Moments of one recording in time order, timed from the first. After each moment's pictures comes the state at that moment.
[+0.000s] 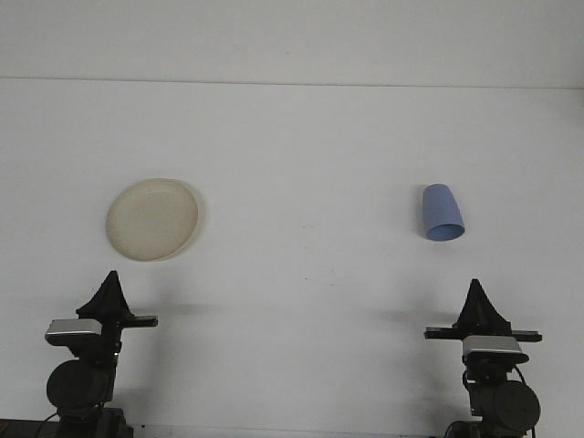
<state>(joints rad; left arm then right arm) -0.05 0.01 0.03 0.20 -0.13 -0.02 0.02 0.00 0.01 0.17 0.02 -0.03</state>
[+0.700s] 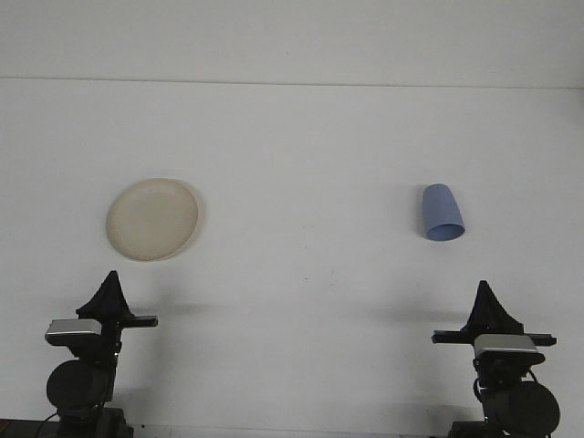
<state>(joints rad) -0.05 0.01 0.03 0.20 -0.13 -0.02 0.02 0.03 0.24 -0.12 0.02 -0.02</state>
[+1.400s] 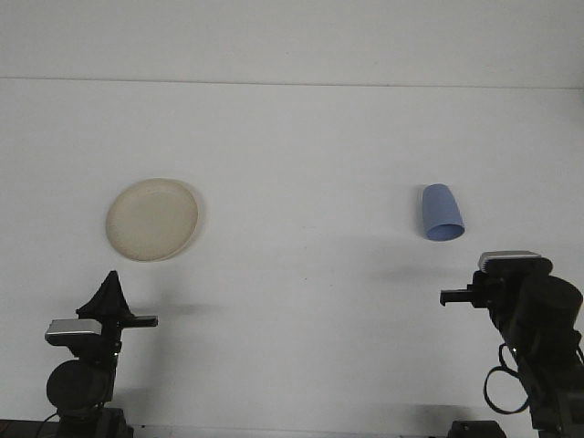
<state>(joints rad) -0.05 0.01 0.03 0.20 -0.13 -0.02 0.02 0.72 0.91 -0.71 0.02 -0.02</state>
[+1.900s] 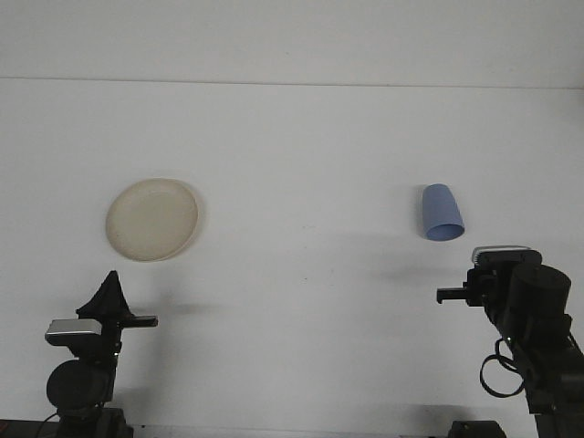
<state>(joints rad) -0.05 0.01 0.03 0.20 -0.13 -0.02 0.02 0.78 0.91 -0.74 0.02 -0.02</state>
